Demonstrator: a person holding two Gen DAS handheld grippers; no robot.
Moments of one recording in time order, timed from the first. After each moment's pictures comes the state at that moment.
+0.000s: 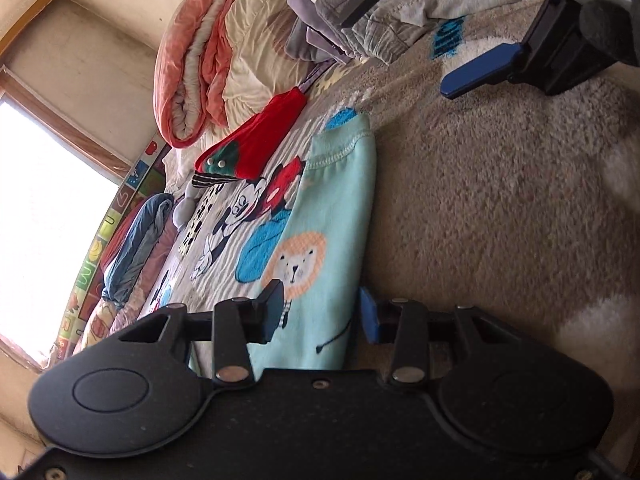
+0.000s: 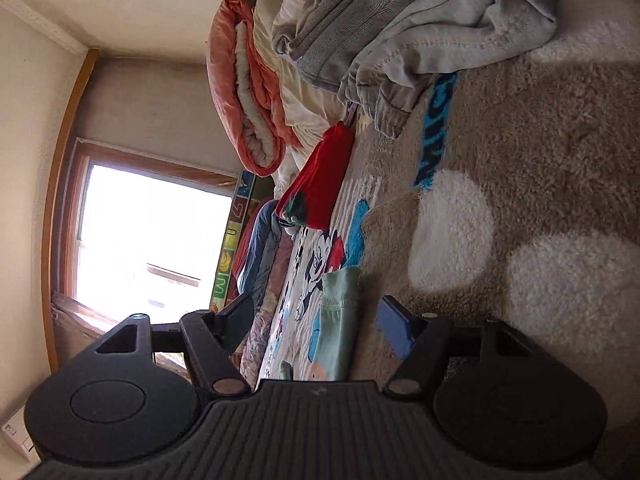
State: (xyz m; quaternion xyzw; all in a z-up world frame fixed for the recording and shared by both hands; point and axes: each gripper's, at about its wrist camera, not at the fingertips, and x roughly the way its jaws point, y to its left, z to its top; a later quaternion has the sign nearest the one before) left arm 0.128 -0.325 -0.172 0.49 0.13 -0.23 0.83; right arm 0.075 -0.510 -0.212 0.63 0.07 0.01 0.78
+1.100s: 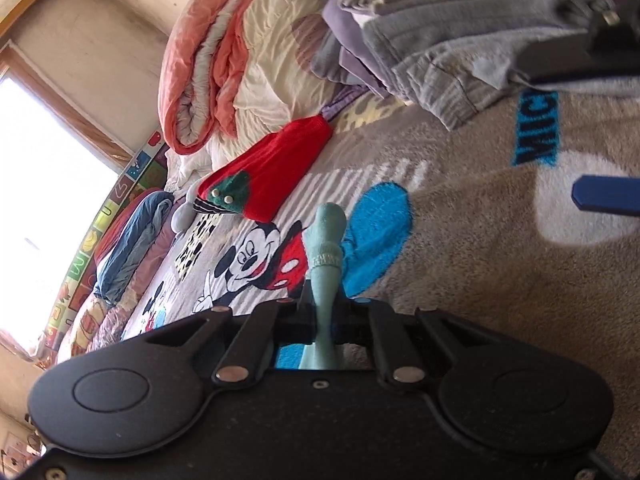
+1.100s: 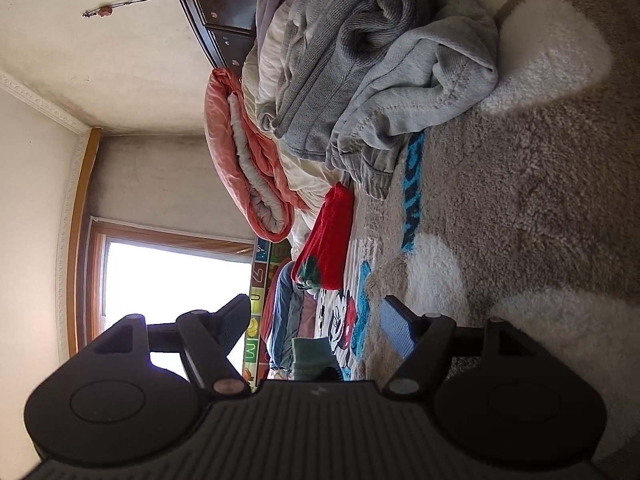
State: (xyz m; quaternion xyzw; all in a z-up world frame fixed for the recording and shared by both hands) left arm 0.191 -0.385 -0.115 0.43 0.16 -0.22 0.86; right arm 0.056 -0.523 -0.226 0.67 -0.02 -0.03 0.74
